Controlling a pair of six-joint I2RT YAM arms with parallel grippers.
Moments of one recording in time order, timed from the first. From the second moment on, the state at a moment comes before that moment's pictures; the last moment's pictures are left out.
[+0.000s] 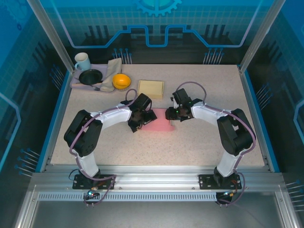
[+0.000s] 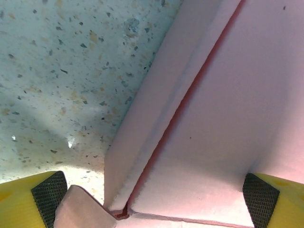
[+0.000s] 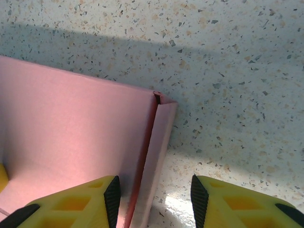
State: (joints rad) left arm -0.57 1.80 1.16 -0.58 0.08 -1.14; right arm 0.48 1.77 1.10 -0.42 -0.13 0.42
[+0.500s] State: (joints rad) left arm -0.57 1.81 1.18 -0.59 0.08 -1.16; right arm 0.48 1.77 1.09 -0.42 -0.14 0.42
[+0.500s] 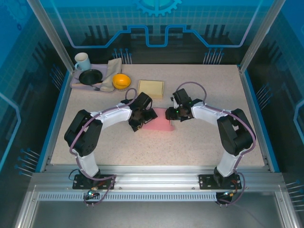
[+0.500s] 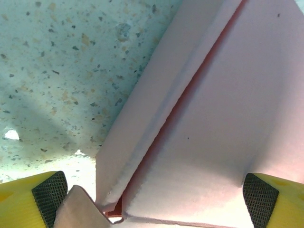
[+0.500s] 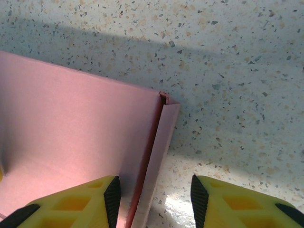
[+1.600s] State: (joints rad) left arm -0.57 1.88 1.27 -0.62 0.02 -1.08; right arm 0.48 1.77 1.09 -0.42 -0.14 0.38
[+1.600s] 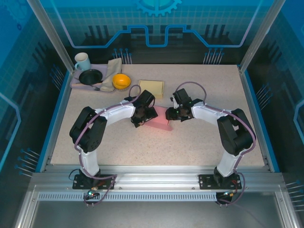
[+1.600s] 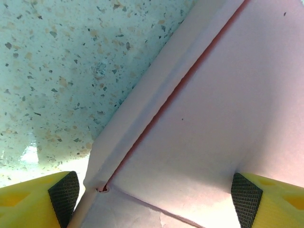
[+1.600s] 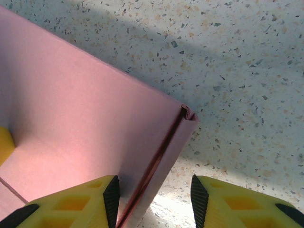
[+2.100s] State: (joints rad) left arm -0.57 1.89 1.27 -0.58 0.00 -1.05; right arm 0.44 1.77 1.09 -0.44 -0.19 0.32
